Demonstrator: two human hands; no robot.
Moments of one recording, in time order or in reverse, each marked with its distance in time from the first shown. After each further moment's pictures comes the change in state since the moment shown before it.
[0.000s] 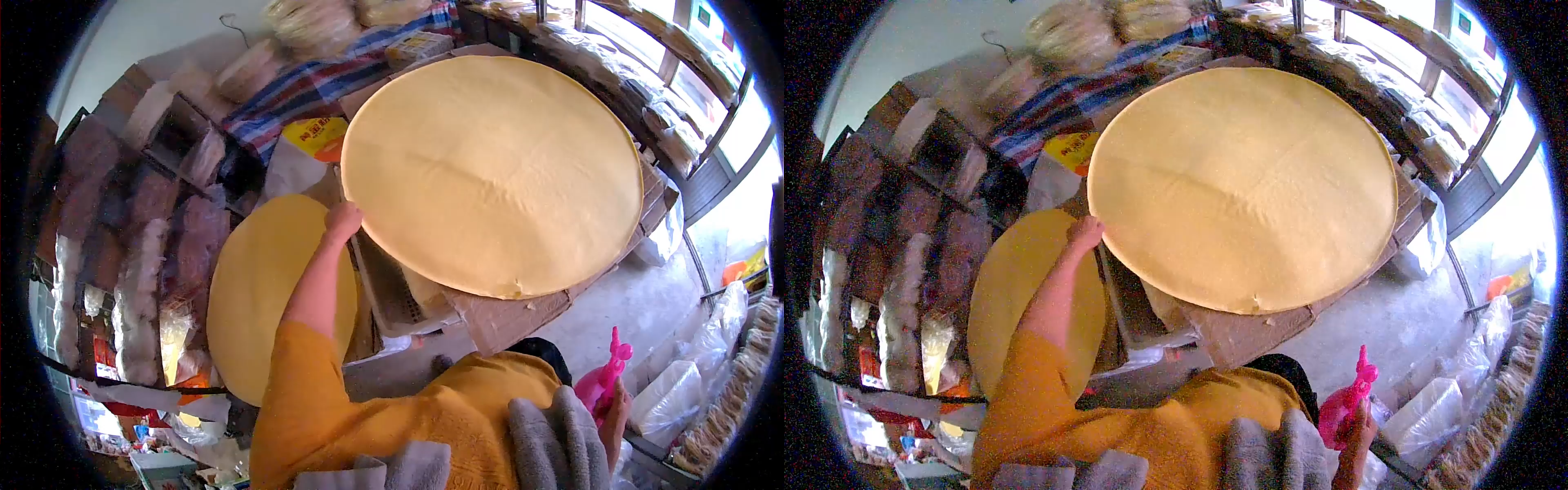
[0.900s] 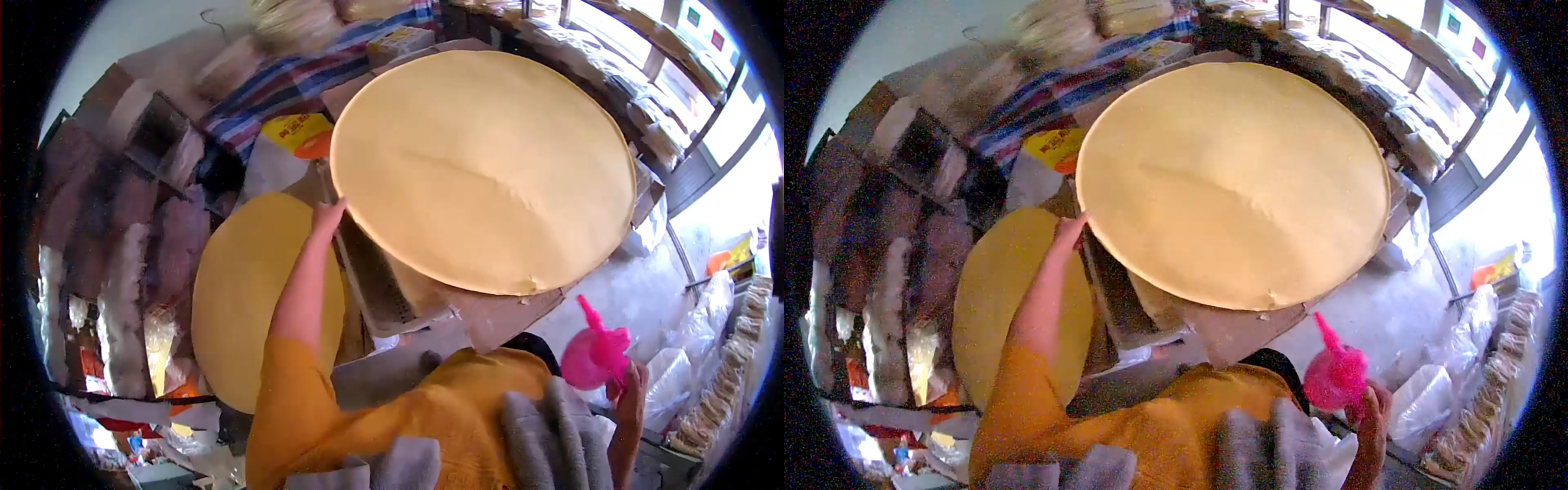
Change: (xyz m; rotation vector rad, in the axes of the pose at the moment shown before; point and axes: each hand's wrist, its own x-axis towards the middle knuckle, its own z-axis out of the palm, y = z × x) left_hand -0.020 0.010 -0.024 -0.783 0.015 -0.347; right_hand -0.045 -0.082 0.038 -0.043 -0.221 -0.284
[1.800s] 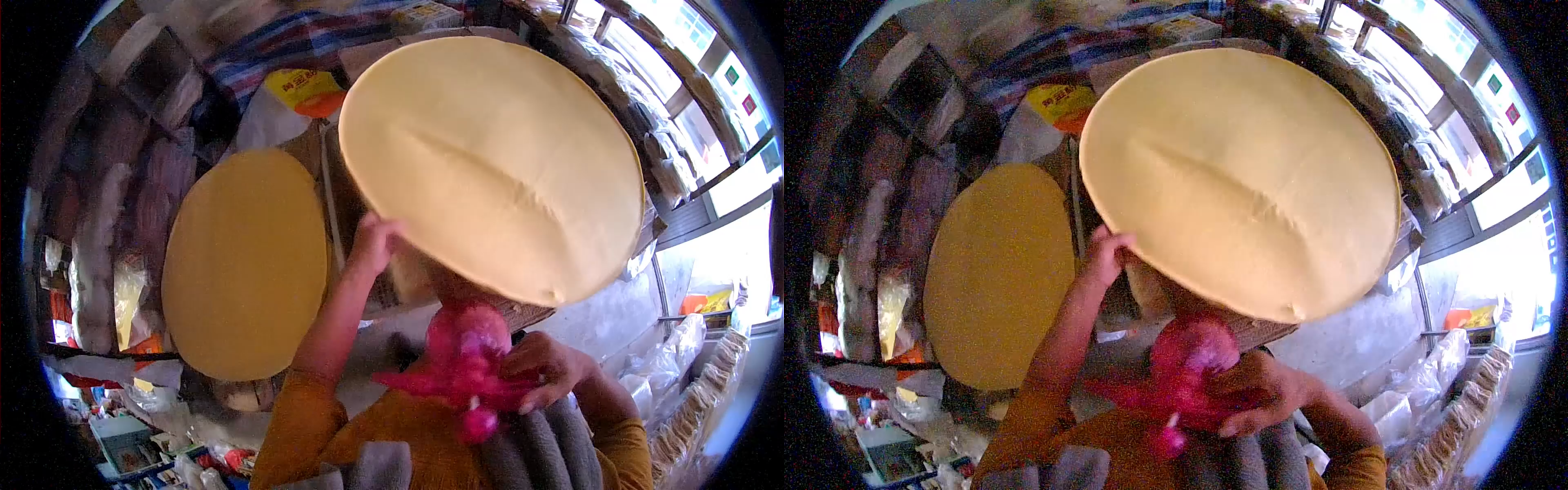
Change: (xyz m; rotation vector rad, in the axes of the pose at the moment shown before) left_hand -0.097 -0.025 0.063 -1.118 -0.523 0.067; right_hand 0.067 -0.095 0.201 -0.343 -1.735 -0.369
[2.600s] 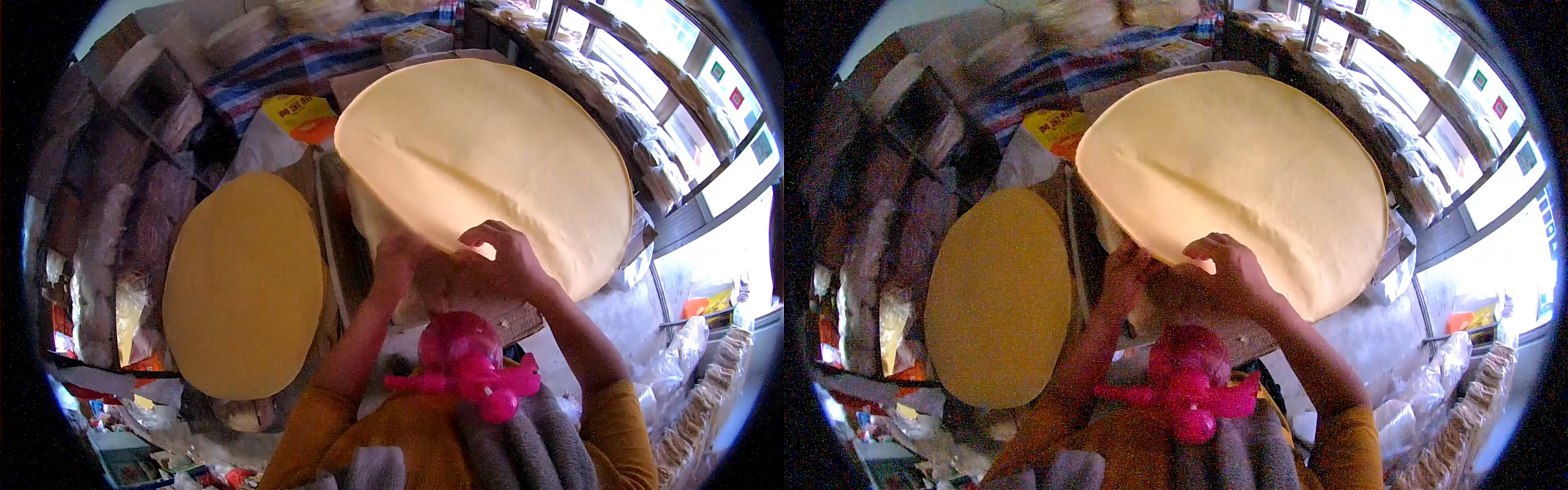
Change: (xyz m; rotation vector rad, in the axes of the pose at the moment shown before) left_hand -0.007 -0.016 0.056 0.070 -0.088 0.155; right_hand 0.063 0.051 -0.081 -0.773 0.790 0.045
